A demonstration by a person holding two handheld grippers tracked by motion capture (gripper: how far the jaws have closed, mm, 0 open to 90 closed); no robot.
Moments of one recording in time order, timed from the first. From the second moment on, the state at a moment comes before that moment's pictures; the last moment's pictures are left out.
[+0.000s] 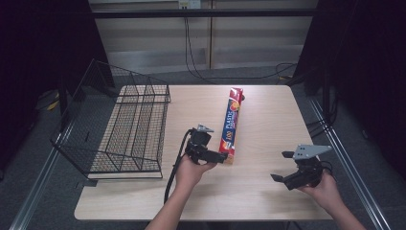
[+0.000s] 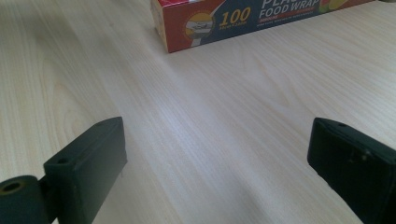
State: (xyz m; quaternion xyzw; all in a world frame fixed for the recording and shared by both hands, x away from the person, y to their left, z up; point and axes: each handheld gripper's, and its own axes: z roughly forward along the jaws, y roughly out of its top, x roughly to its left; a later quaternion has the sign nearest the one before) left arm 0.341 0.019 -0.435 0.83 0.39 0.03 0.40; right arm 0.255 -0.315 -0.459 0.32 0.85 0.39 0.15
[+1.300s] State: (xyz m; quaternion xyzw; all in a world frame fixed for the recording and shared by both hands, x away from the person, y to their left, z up) left arm 0.403 -0.047 -0.449 0.83 0.44 0.06 0.33; right arm 0.255 -0.314 -0.458 0.31 0.85 0.40 0.15
